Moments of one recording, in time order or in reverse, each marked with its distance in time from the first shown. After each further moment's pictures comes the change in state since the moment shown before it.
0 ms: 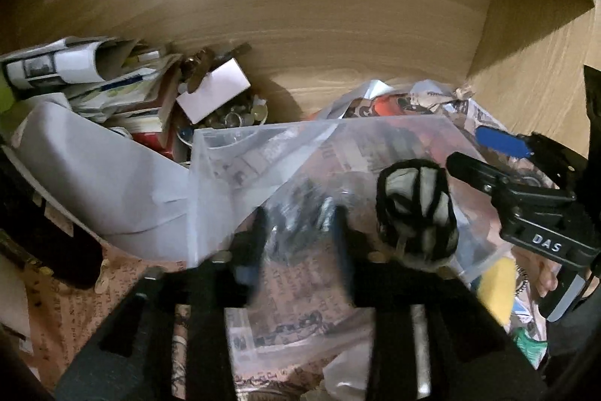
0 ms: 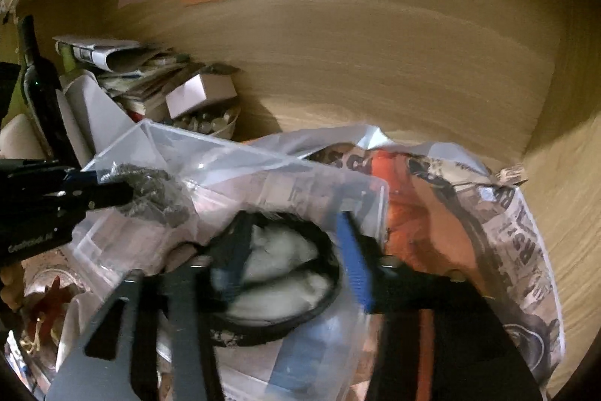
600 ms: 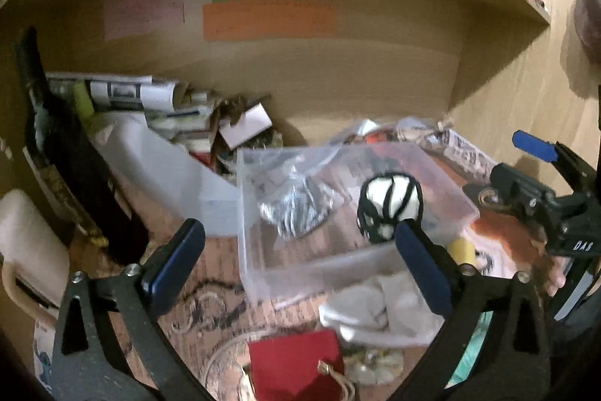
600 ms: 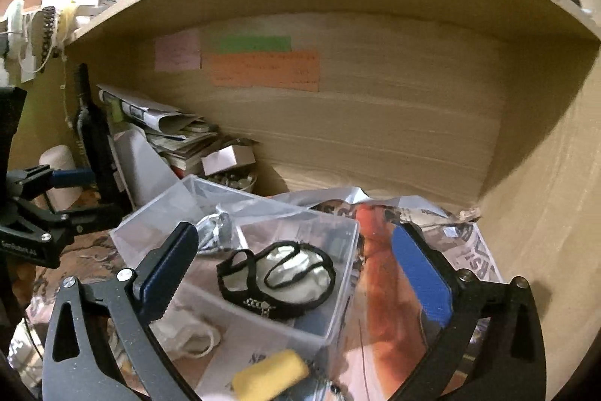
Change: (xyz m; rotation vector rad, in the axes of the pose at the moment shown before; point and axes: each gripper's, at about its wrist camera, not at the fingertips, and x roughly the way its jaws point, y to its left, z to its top) left arm -0.092 -0.006 -0.037 0.002 -0.166 0.034; right arm -0.101 0.011 -0.012 -0.004 -0.211 0.000
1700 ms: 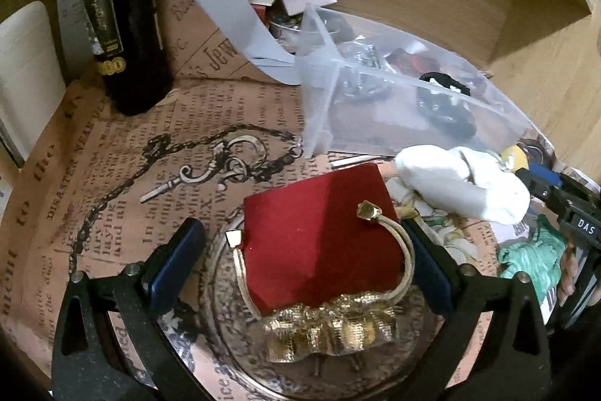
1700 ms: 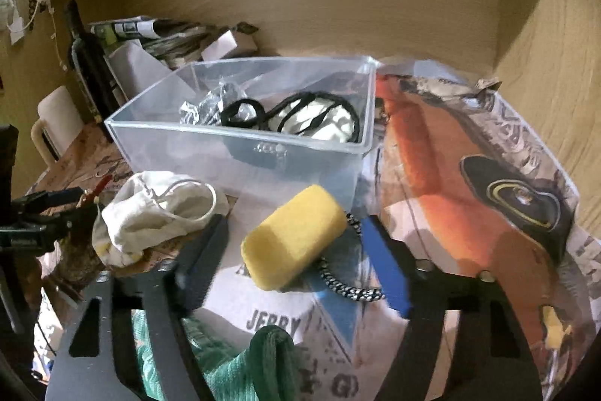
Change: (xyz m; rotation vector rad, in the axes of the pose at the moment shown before) left arm 0.021 0.050 -0.112 -0.198 0.196 0.027; right arm 0.022 0.002 -0.092 0.135 0.294 0.051
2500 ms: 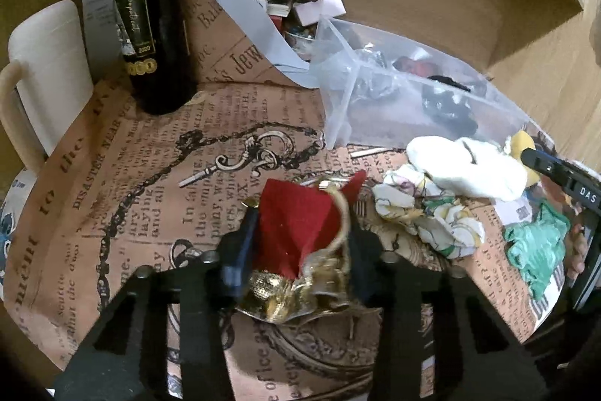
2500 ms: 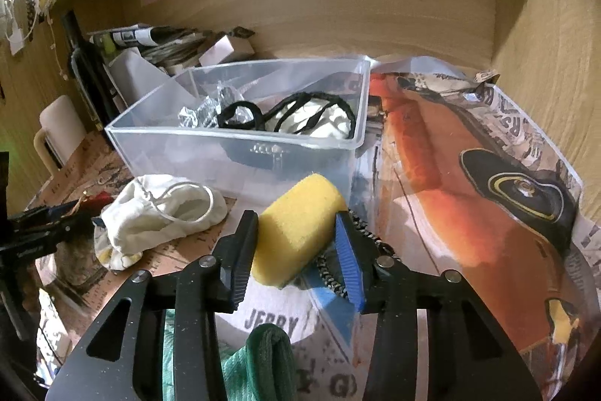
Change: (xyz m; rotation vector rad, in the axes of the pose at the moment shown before) left arm -0.027 0.011 -0.016 0.012 -0.056 0.021; right arm -0.011 -0.007 0.001 0.022 -0.041 0.015
